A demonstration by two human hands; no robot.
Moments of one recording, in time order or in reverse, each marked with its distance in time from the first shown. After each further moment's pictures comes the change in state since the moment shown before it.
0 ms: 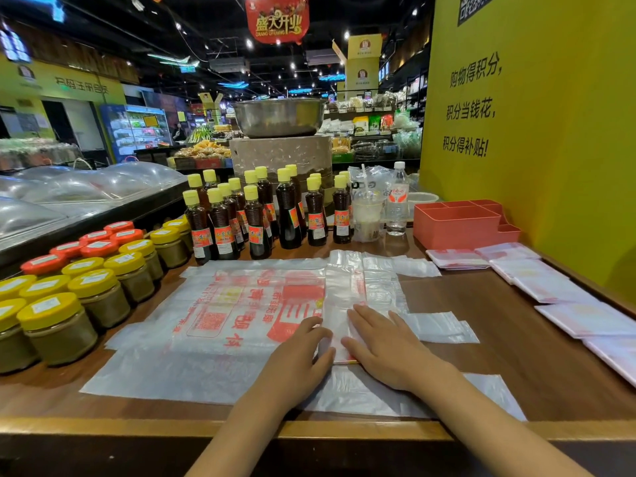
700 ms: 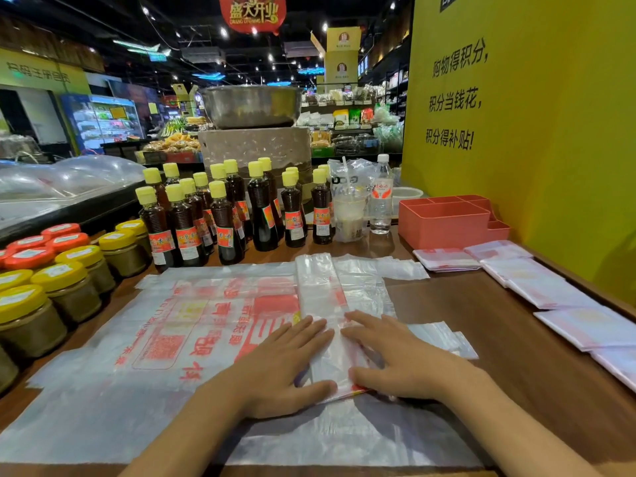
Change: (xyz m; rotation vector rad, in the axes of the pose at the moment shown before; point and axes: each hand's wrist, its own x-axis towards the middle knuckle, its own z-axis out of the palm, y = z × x) left_hand 0.051 -0.027 -0.009 0.307 -0.398 0.277; right_hand -0.001 0.034 -0.034 0.134 -0.121 -0.105
